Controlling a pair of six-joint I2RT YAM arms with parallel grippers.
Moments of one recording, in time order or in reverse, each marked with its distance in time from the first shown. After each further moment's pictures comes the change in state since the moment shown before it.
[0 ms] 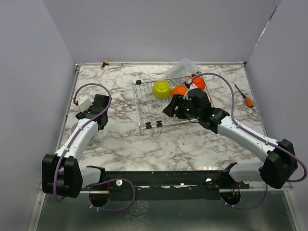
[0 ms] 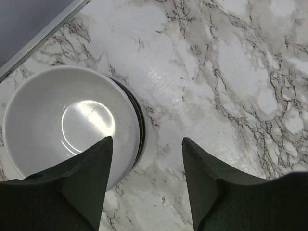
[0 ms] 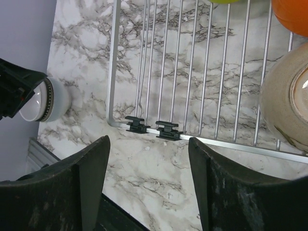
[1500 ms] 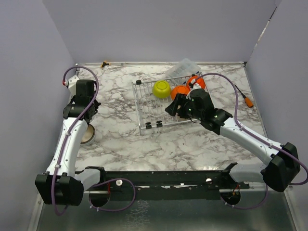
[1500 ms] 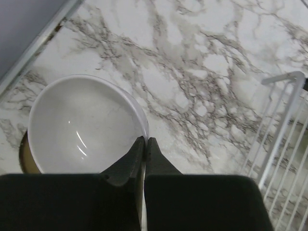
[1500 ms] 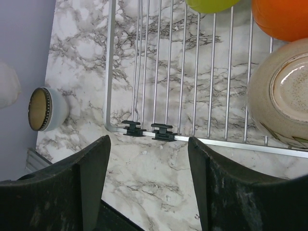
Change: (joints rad) left arm 0.101 -0.092 0.267 -0.079 0.263 0.229; right arm 0.000 -0.045 -0.008 -0.021 0.066 0.013
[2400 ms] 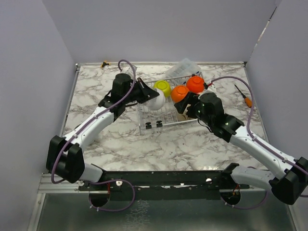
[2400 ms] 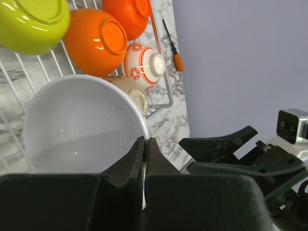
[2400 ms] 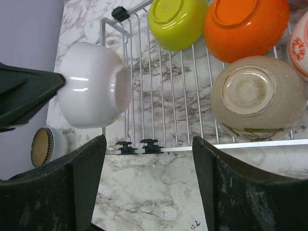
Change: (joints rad) left arm -0.351 0.241 -0.008 0.660 0.840 -0.339; right arm 0.000 -0.150 -0.053 -0.008 0.183 0.050
